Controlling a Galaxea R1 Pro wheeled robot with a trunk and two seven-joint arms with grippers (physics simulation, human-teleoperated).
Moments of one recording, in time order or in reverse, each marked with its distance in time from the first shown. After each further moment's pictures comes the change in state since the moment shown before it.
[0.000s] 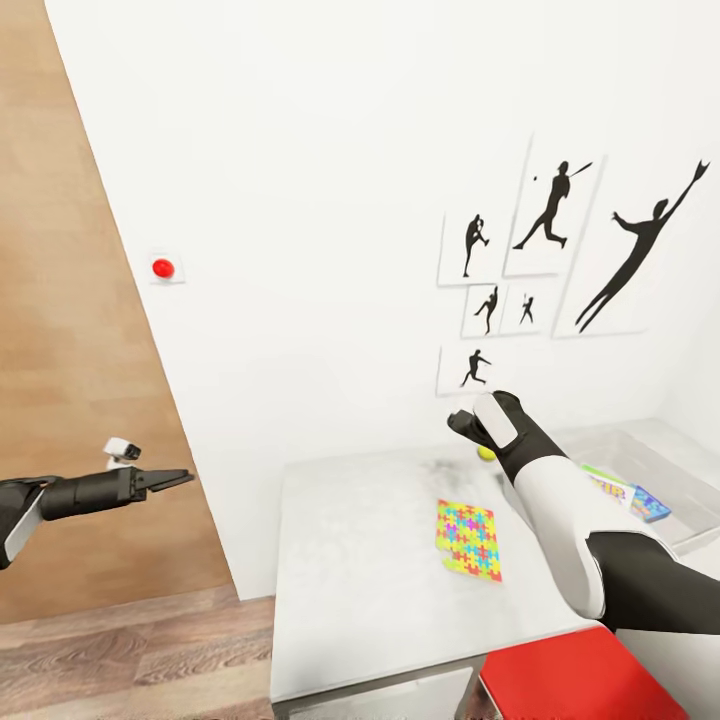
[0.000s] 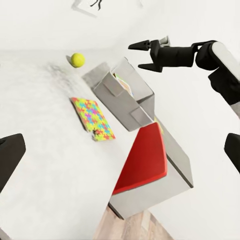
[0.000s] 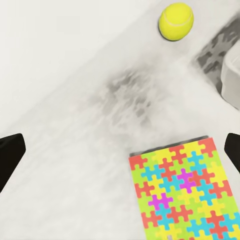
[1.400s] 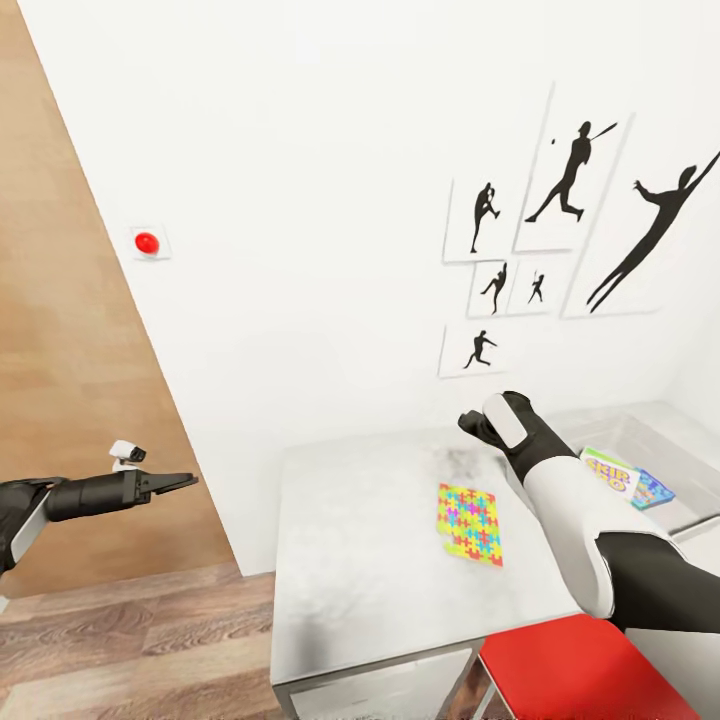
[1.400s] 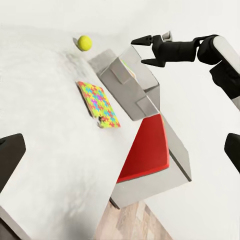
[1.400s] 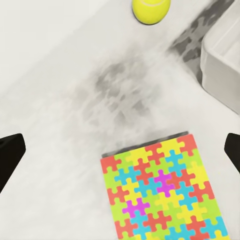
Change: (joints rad) left arm 0.001 -0.010 -0.013 0.003 -0.009 -0.011 0.000; right arm 0.001 -0.033 0.001 -0.001 0.005 -0.003 -0.007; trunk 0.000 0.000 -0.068
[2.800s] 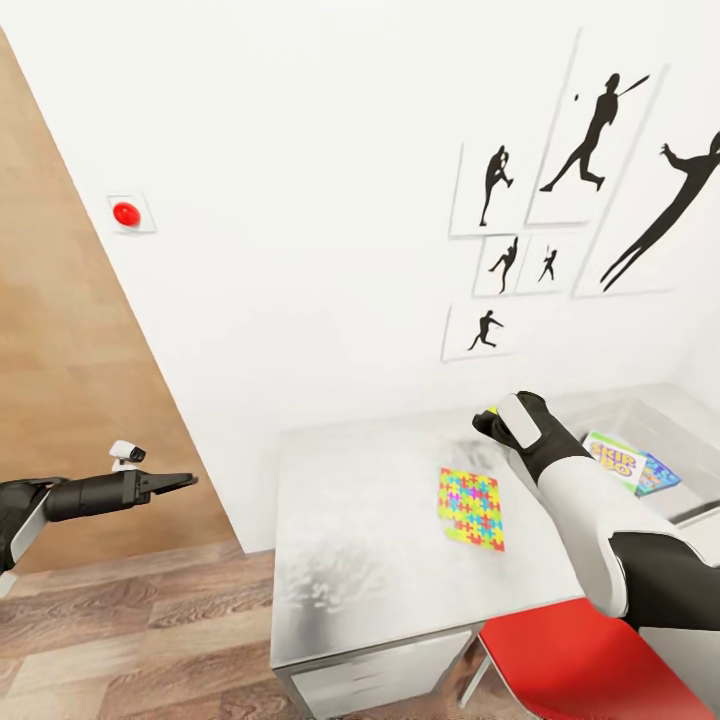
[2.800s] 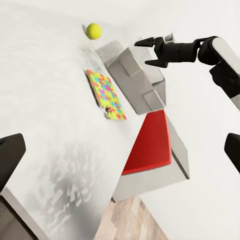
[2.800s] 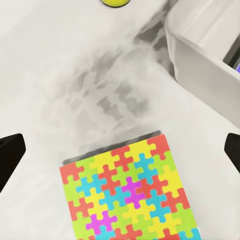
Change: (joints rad) left arm 0.000 0.001 -0.001 0.000 0.000 0.000 0.000; right arm 0.000 -0.047 0.003 0.002 -0.001 0.000 -0.001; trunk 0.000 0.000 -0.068
